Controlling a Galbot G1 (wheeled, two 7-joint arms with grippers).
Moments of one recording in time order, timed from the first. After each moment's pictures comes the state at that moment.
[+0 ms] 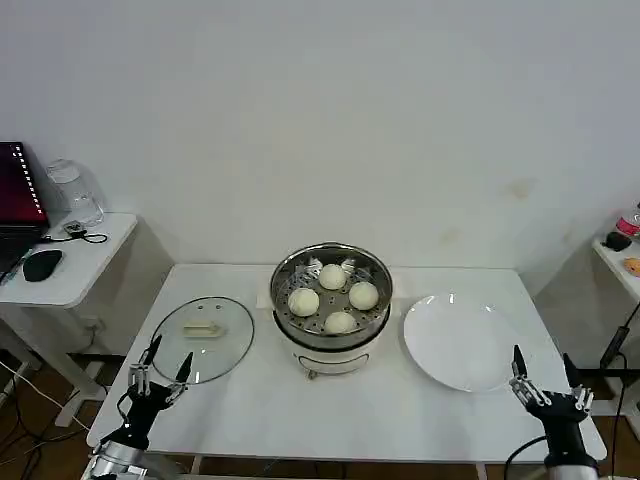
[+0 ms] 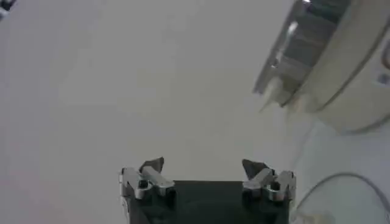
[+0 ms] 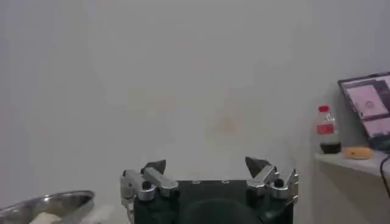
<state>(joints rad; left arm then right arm) 1.44 -1.18 -0.67 -1.56 0.97 -0.53 -0.45 -1.82 1.25 0.80 2.11 0.56 0.29 0.06</state>
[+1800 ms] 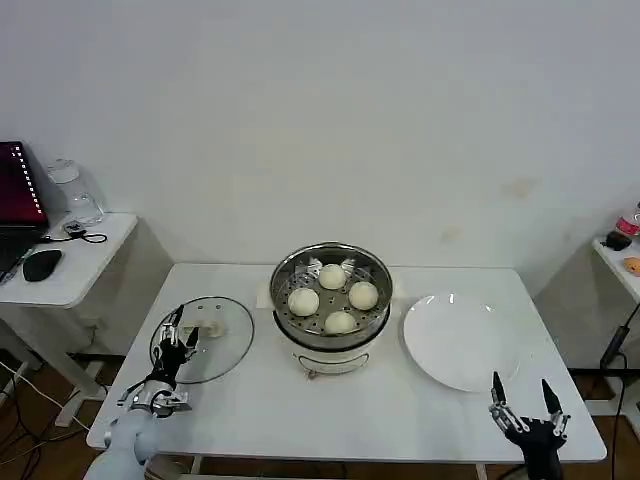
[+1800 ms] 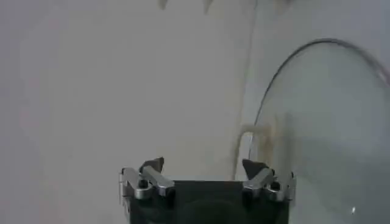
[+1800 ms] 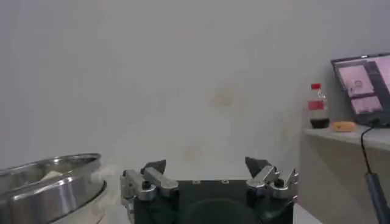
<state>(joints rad) 1.00 -1.17 -0.46 -1.12 1.08 -0.24 -0.38 -1.87 1.34 0.74 2.11 0.48 0.30 0.03</state>
